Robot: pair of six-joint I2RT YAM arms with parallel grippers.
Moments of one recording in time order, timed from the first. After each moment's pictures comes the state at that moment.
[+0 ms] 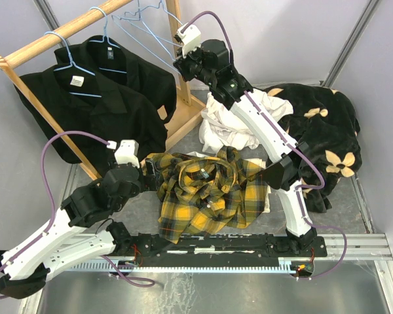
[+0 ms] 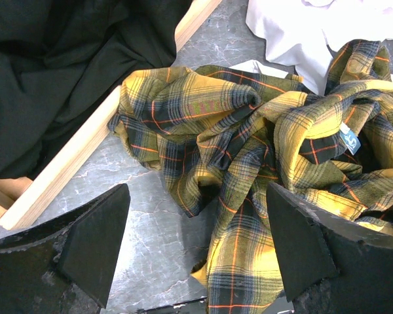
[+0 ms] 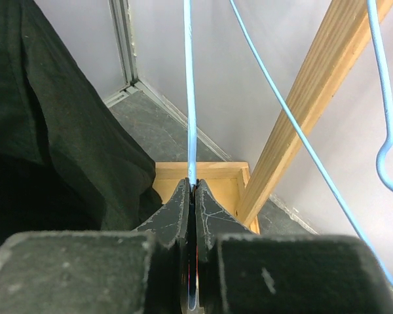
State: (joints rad) left arm -0.92 0.65 0.91 -0.88 -0.60 -0.58; right arm 0.67 2.19 2.51 -0.39 -0.07 -0.11
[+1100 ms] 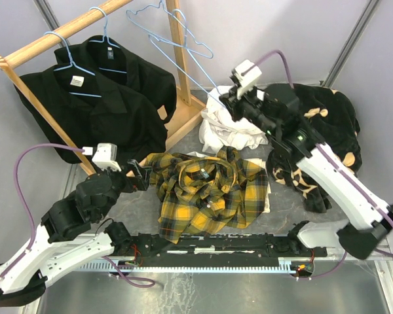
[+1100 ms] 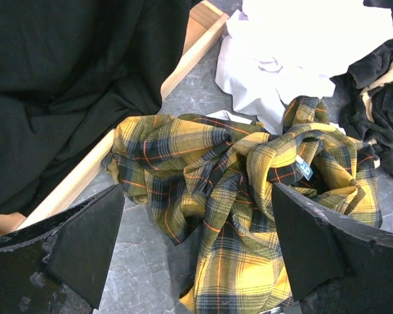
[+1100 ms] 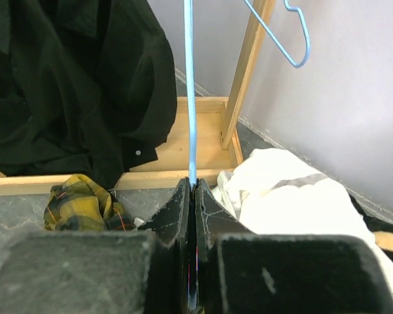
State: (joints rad) left arm -0.92 0.47 0.91 -0.81 -0.62 -0.52; right arm 0.67 1.34 1.53 -0.26 -0.01 -0.11
